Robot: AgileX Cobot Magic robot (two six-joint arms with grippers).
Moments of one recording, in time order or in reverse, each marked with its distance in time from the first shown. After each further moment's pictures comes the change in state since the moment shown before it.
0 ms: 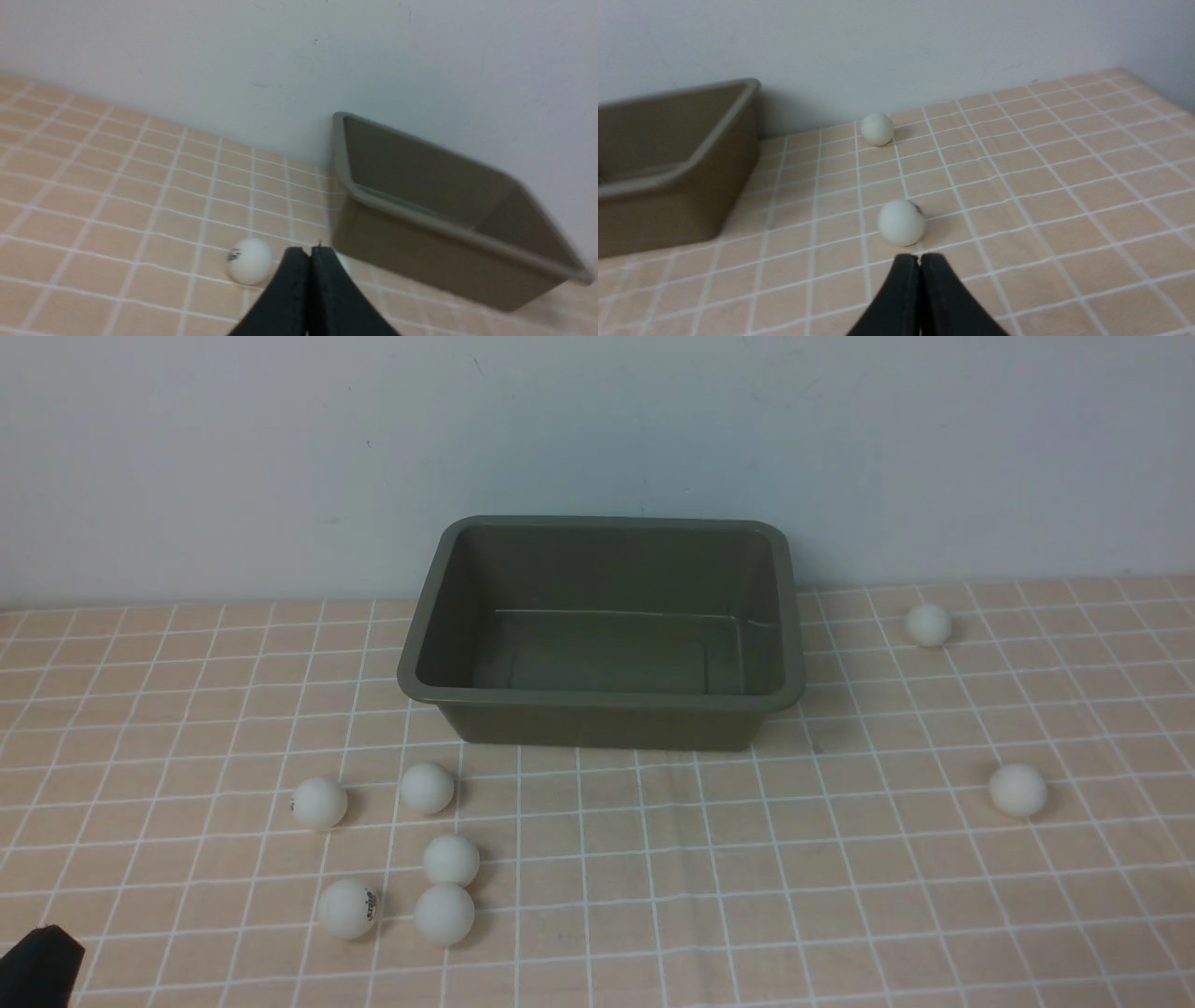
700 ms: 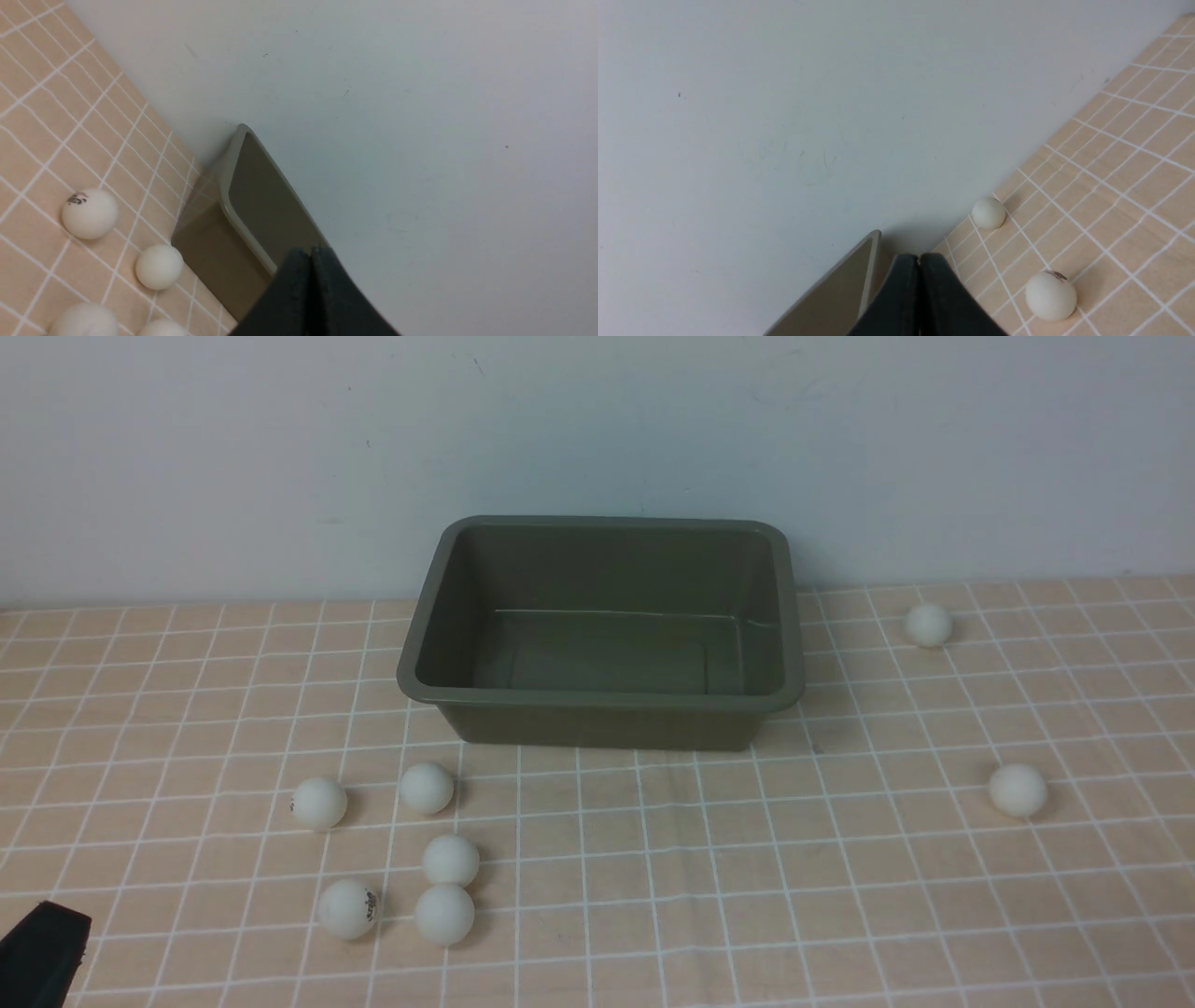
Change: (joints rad) right arm 0.000 0.000 0.000 0.541 -0.201 0.049; left arm 0.000 0.000 0.000 -0.590 -0.037 -0.017
